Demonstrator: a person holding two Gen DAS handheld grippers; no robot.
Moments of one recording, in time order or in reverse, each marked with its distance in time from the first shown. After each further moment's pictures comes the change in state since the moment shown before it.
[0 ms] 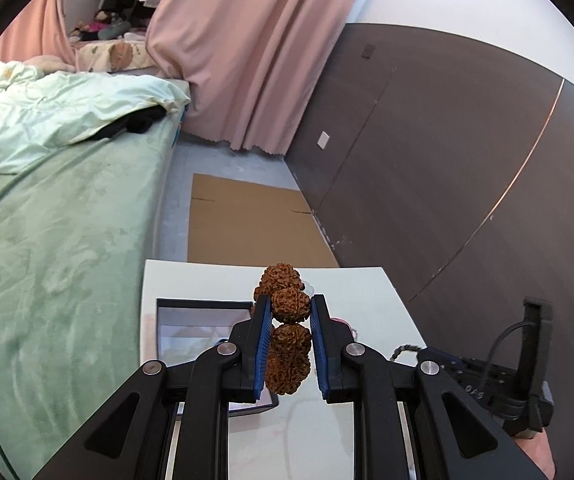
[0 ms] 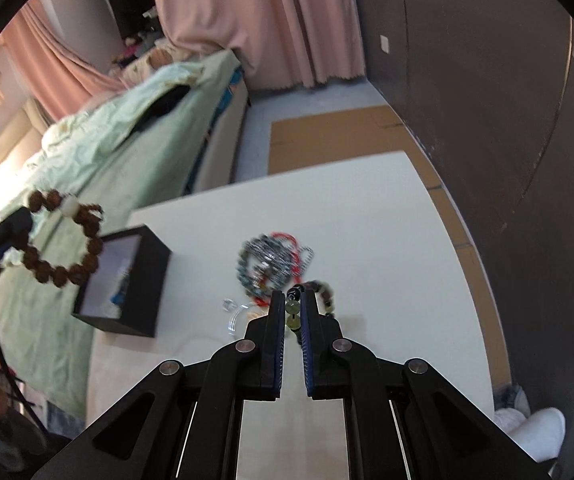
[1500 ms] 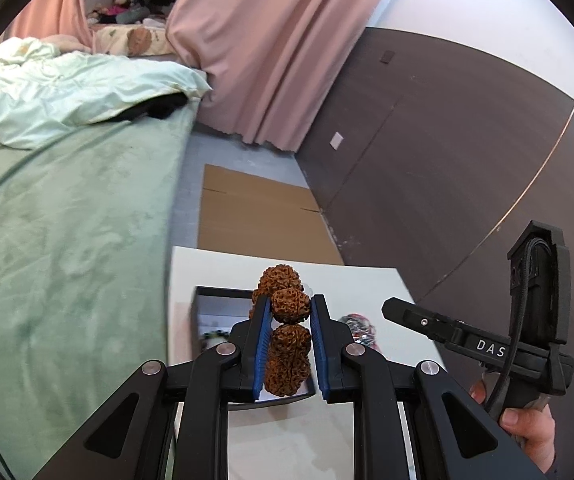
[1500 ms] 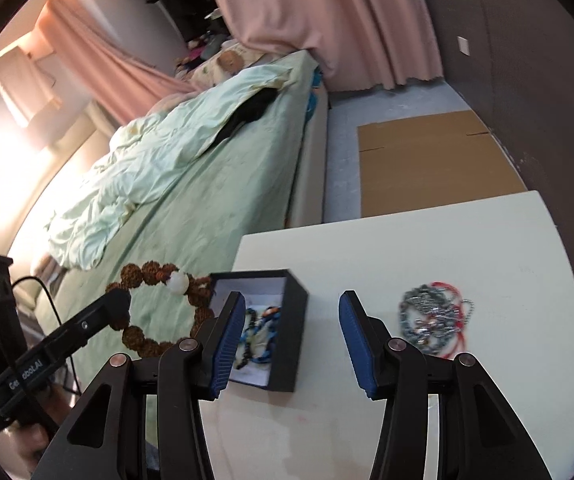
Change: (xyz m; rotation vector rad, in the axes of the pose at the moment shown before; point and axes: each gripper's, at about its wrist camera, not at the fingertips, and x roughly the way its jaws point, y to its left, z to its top) left arm -0.006 0.041 -0.005 -0.073 0.014 -0.006; right arm 0.055 0.092 0.050 -0.014 0.037 0.254
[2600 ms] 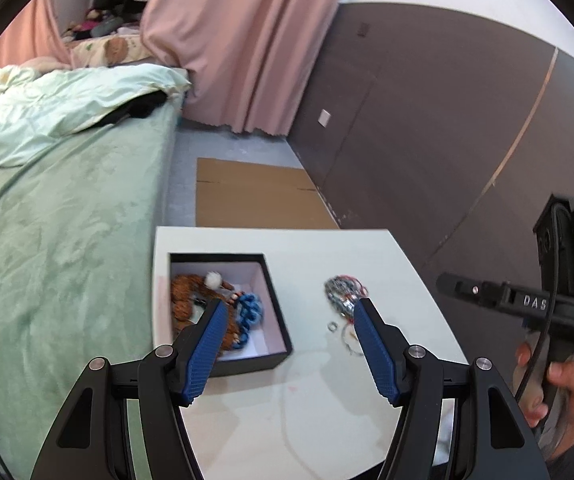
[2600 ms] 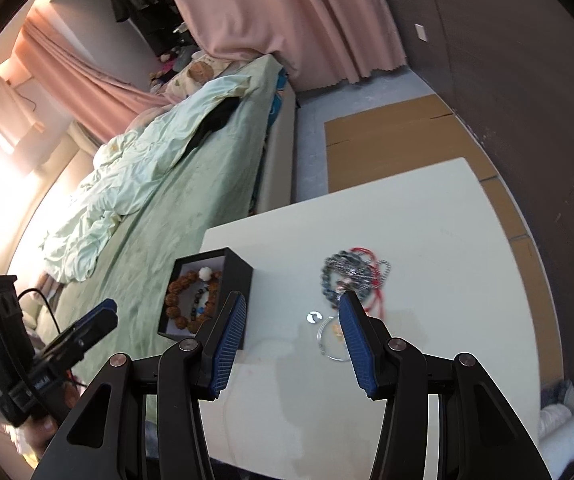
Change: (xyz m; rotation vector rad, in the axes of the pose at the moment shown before) left arm 0.001 -0.043 -0.036 0.136 0.063 0.029; right arm -0.060 -0.064 -0.028 0.085 0.012 -0.040
